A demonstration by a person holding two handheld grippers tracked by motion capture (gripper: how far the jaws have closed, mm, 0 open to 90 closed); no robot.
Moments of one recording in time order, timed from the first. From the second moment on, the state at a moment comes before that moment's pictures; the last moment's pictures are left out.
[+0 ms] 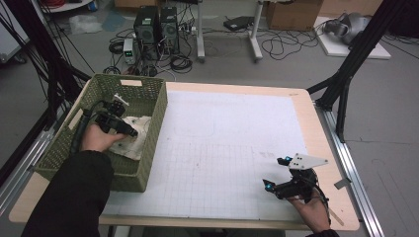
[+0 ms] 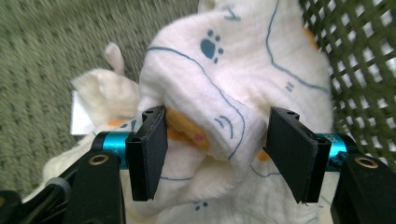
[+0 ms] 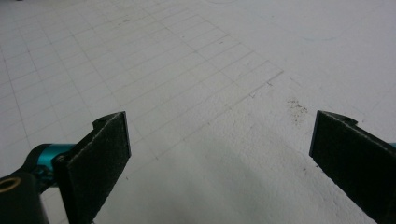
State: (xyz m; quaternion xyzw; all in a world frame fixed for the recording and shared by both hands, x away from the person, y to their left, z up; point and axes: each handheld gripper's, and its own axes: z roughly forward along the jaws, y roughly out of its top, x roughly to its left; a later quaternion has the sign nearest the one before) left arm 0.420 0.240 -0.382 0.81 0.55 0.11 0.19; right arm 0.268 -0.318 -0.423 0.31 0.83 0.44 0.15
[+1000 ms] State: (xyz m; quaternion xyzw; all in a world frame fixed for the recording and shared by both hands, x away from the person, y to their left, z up) left arm 0.417 0.232 -0.394 0.84 0.51 0.12 0.11; right arm 0.267 -0.316 -0.424 0.30 0.83 0.44 0.15
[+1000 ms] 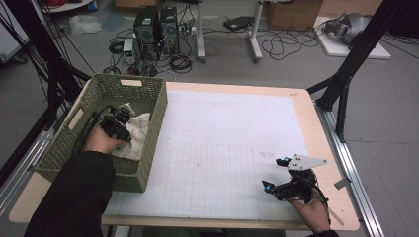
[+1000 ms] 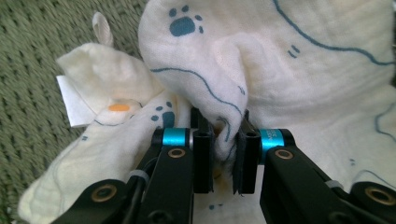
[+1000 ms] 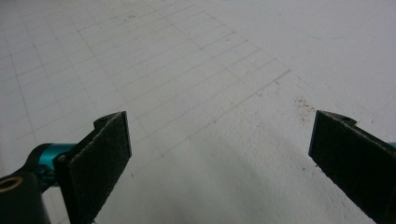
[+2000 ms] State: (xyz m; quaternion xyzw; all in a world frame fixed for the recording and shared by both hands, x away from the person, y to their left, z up) left arm 0.383 0.271 -0.346 0.77 0.55 0.06 0.31; right arm 0.267 -0.321 -0.420 0.31 0.83 0.45 0.15
